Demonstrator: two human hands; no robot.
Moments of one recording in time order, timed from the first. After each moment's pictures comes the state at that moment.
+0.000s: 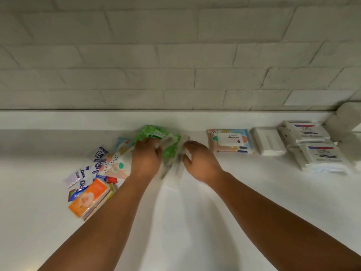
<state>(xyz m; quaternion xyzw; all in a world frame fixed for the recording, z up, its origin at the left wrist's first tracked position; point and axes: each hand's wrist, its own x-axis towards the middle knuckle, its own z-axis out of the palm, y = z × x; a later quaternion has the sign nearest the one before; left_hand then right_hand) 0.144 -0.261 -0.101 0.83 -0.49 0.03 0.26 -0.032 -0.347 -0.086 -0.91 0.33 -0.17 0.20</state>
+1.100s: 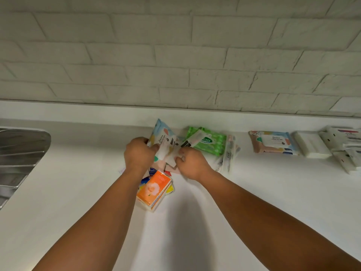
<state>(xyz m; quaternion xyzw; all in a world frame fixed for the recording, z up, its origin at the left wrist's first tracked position) 0.298 -0.145 -0.063 0.89 -0.32 -0.12 0.30 0.141 -0.231 -0.083 -0.85 0.40 -0.08 0.34</state>
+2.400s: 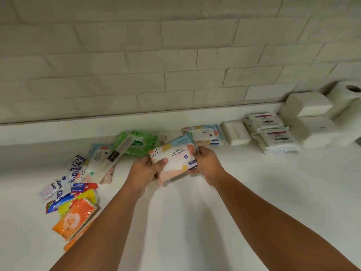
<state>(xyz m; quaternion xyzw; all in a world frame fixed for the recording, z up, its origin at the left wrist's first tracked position) 0.077 -0.232 -0.087 0.66 -0.26 -0.48 0.52 -0.106 -0.328 -0.078 -0.51 0.48 -0.28 0.65</state>
